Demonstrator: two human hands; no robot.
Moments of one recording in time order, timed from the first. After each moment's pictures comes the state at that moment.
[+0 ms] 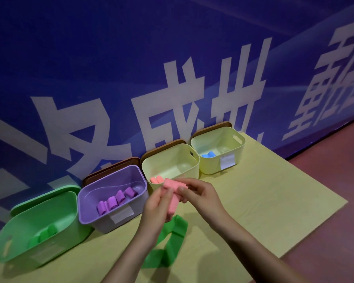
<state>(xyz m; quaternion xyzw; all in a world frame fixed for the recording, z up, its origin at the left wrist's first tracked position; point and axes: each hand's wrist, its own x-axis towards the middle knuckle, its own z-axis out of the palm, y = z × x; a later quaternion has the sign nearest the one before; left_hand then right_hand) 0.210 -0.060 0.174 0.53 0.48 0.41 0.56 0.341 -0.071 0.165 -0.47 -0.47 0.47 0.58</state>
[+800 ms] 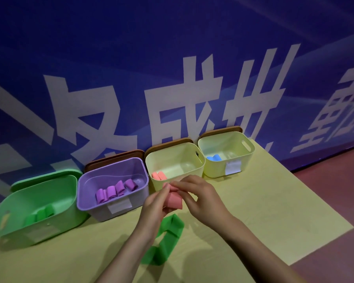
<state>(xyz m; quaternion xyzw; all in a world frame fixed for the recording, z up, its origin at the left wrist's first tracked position) 0.211 -0.046 0.157 0.38 0.47 0.47 0.65 0.356 -0.045 0.149 -0.47 -0.75 0.16 0.44</state>
